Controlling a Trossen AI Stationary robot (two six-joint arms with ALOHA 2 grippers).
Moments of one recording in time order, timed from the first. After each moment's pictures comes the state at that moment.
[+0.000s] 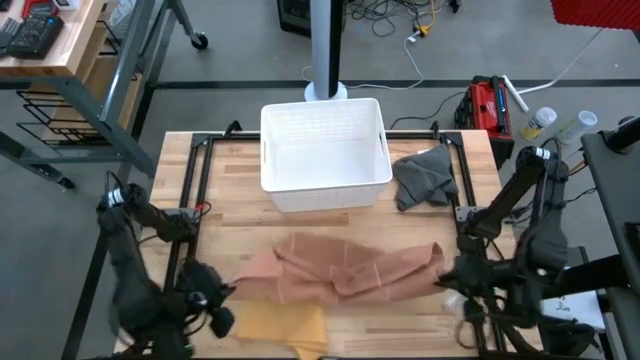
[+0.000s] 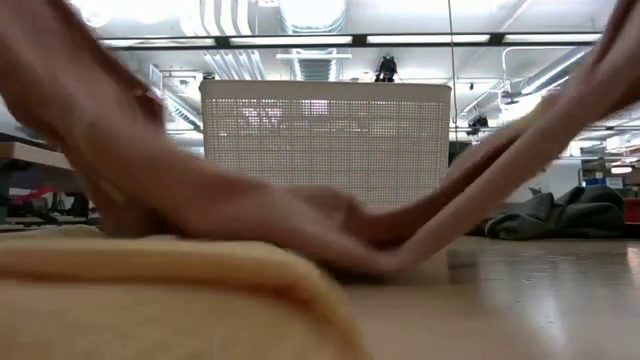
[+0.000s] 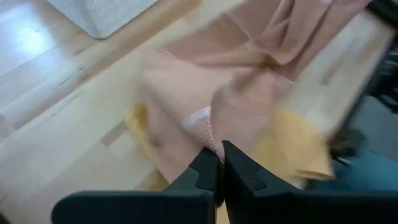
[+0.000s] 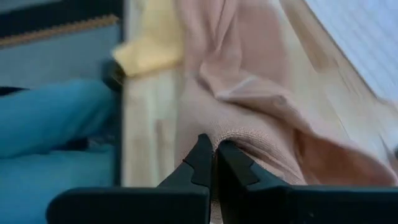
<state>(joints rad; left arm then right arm) -1.12 1.63 1.63 -1.56 -0.72 -1.94 1.20 1.29 1.28 -1.18 0.72 1.22</state>
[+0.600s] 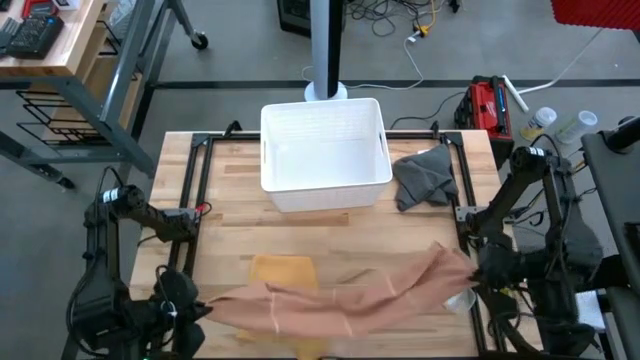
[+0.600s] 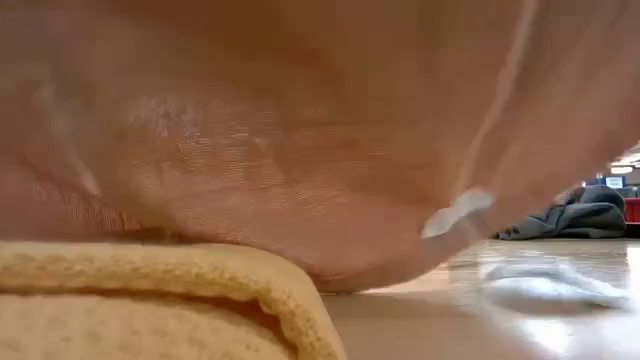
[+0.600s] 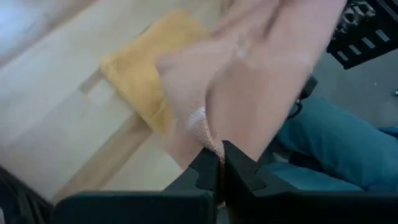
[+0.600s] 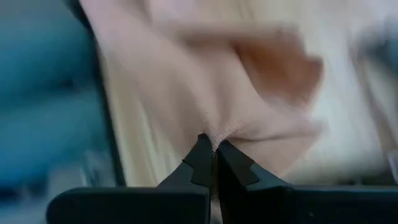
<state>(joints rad) -1.26 1.62 1.72 -1.57 -0.61 -2.02 1.39 1.31 1.35 -1.56 0.37 1.69</state>
